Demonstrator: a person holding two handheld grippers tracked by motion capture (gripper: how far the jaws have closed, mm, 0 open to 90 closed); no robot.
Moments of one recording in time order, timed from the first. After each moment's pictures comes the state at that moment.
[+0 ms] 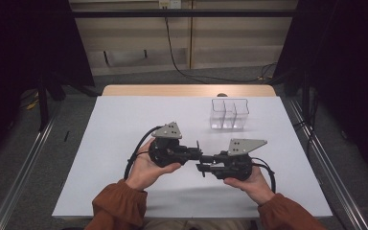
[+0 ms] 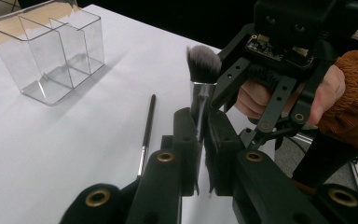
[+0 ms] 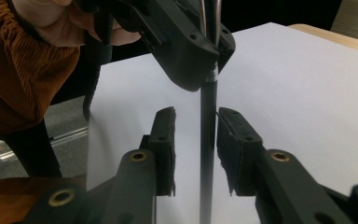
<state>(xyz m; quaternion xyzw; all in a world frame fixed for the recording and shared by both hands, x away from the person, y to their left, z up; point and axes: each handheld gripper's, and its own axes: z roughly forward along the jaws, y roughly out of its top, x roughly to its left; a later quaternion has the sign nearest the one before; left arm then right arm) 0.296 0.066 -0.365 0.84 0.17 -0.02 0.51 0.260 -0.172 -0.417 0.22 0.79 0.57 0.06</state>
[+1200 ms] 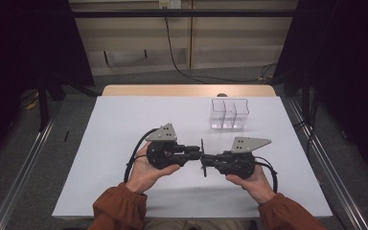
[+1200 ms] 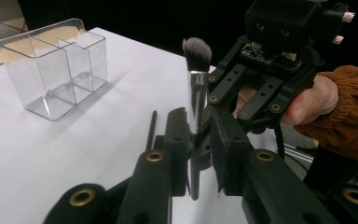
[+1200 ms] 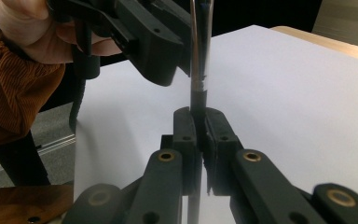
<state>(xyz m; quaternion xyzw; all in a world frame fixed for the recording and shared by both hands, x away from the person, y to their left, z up) 0.293 0.075 -0.373 0.82 0.17 -0.01 0.55 0.263 -0.180 -0.416 0.24 0.78 0.57 0.07</state>
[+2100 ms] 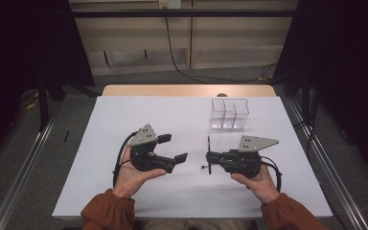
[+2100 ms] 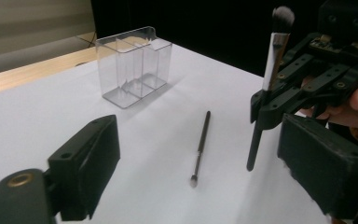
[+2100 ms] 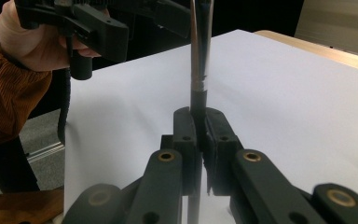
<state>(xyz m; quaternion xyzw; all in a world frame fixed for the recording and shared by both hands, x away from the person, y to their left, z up) 0.292 0.115 -0.387 0.79 0.25 0.07 0.56 0.260 -0.193 -0.413 0.26 0.77 0.57 0.09</state>
